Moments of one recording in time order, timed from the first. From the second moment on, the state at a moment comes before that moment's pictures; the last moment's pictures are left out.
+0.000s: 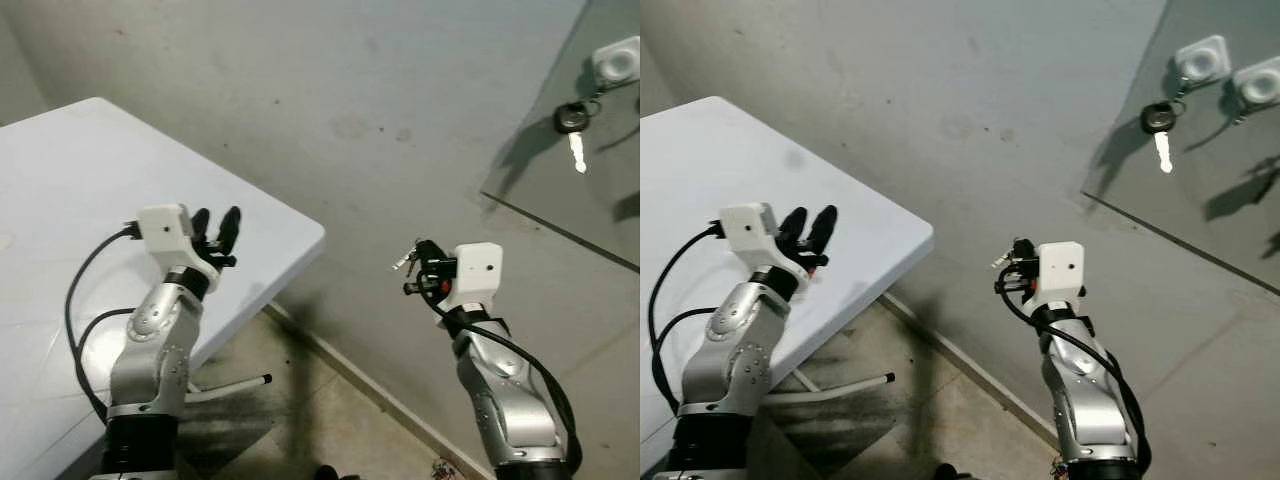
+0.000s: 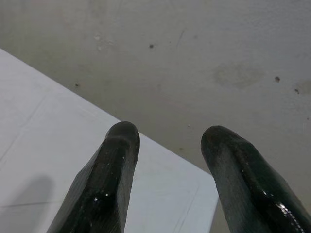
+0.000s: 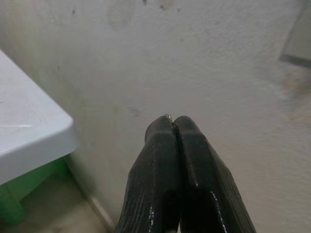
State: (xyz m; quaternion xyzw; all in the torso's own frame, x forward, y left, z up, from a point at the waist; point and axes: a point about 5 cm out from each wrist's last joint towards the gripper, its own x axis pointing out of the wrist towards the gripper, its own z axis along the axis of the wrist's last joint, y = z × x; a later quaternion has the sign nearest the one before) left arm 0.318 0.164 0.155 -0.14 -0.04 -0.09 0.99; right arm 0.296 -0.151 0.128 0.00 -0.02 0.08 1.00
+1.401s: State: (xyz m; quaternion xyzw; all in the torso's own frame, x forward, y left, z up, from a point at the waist) left arm 0.321 0.173 0.156 -0.13 -0.02 -0.06 0.99; right arm 0.297 -0.139 0.129 0.01 -0.02 0.10 1.00
